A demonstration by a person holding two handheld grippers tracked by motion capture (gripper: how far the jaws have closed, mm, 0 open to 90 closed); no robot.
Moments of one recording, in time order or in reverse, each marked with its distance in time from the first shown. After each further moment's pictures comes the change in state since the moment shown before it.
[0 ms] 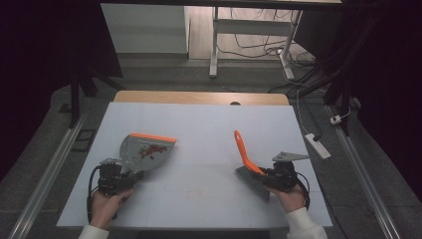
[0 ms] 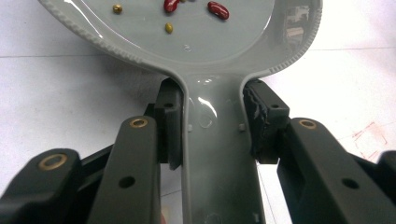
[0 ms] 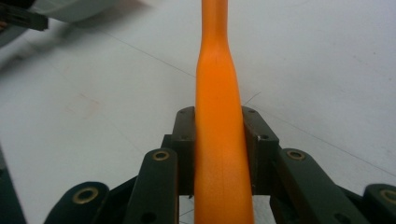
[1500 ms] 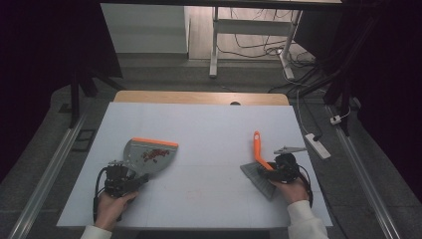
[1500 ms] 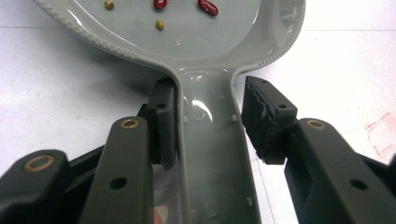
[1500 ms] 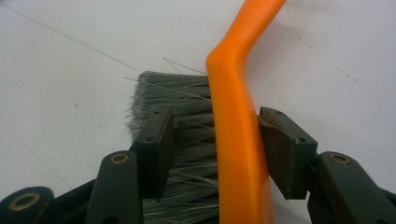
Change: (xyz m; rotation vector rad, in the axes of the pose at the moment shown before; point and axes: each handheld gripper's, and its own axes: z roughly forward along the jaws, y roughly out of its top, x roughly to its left) left arm -0.008 -0.004 0.013 0.065 0.013 -0.013; right arm -0.040 0.001 0.015 0.128 -0.181 0.040
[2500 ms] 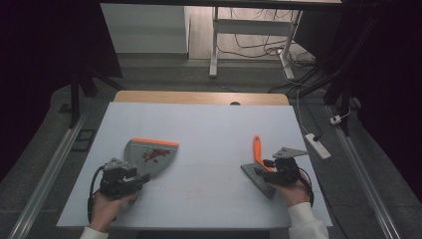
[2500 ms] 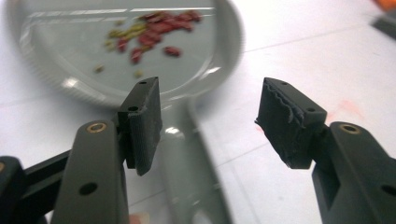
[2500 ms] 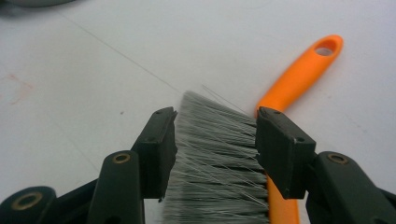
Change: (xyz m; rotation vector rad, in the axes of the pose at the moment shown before) left arm -0.021 0.002 -0.027 -0.115 -0.042 0.258; right arm 0.022 0.003 -0.019 -0.114 0.050 -0.165
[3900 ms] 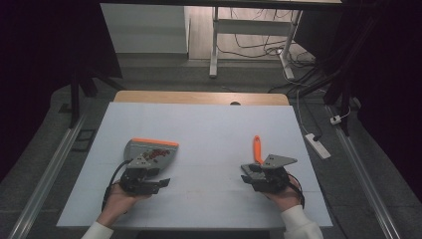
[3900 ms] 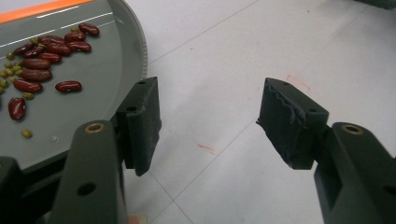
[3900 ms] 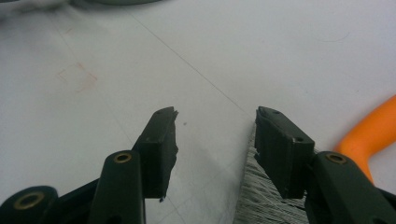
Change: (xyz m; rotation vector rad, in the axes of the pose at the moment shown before) left arm -0.019 0.016 0.032 0.080 -0.176 0.207; right arm 0.033 -0.001 0.009 -0.058 0.121 -0.163
